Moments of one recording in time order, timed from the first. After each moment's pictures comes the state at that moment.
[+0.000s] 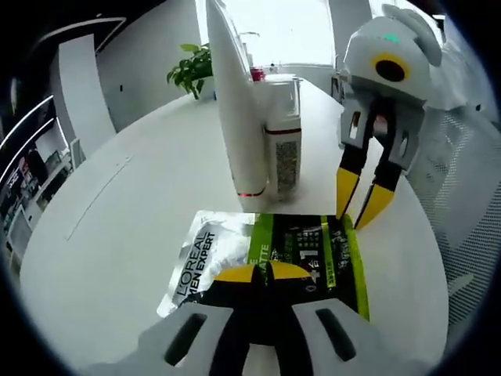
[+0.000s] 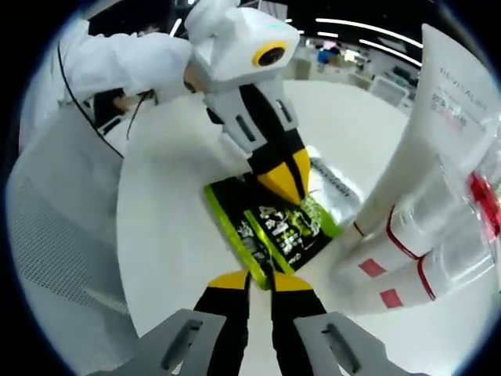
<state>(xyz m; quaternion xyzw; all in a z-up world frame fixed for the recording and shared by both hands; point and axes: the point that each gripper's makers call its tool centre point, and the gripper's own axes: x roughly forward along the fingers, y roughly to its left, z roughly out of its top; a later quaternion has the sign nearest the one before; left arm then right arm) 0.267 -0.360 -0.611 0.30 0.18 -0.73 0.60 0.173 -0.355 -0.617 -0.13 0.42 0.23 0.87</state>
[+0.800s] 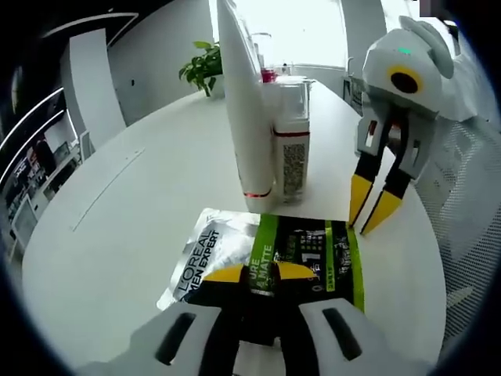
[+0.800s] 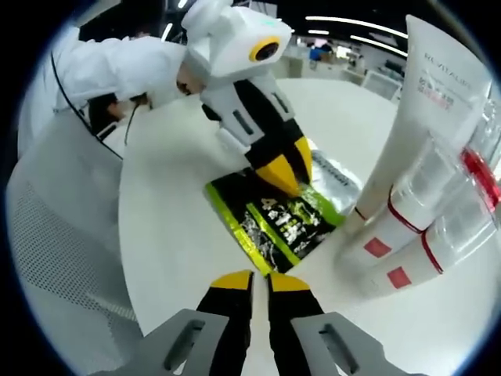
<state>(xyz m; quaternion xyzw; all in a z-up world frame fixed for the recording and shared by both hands) 0.265 -0.359 -0.606 0.30 0.18 -0.71 0.62 0.166 -0.355 -0.619 -0.11 0.42 0.21 0.88</state>
